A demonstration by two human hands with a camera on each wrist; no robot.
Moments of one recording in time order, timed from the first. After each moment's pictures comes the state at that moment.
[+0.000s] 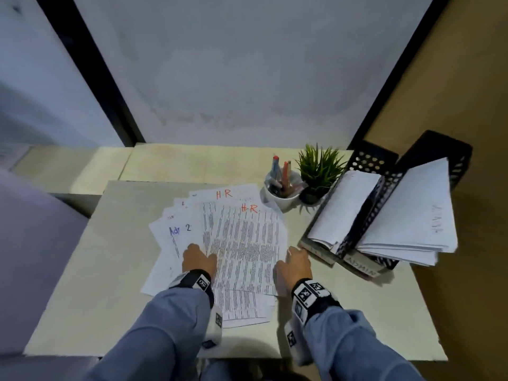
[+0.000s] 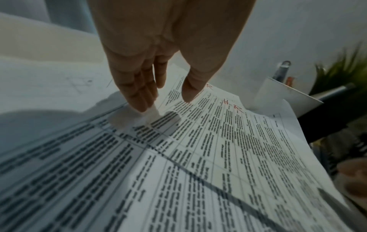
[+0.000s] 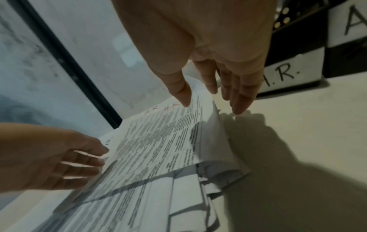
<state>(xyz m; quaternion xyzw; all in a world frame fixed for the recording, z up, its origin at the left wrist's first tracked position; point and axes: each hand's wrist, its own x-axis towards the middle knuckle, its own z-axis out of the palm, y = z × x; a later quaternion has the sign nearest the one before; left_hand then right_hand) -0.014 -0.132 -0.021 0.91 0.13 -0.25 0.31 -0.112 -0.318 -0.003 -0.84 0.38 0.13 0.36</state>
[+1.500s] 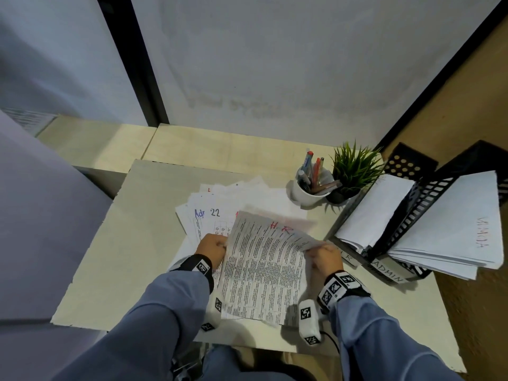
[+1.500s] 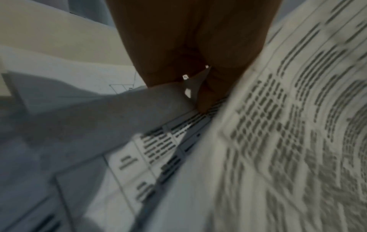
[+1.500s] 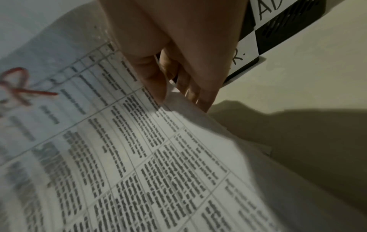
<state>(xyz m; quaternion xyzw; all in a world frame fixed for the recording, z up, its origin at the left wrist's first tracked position) 0.003 -0.085 -0.019 0.83 0.03 -0.29 0.48 -0.094 -0.329 -0.025 -0.63 0.48 -0.02 0.61</state>
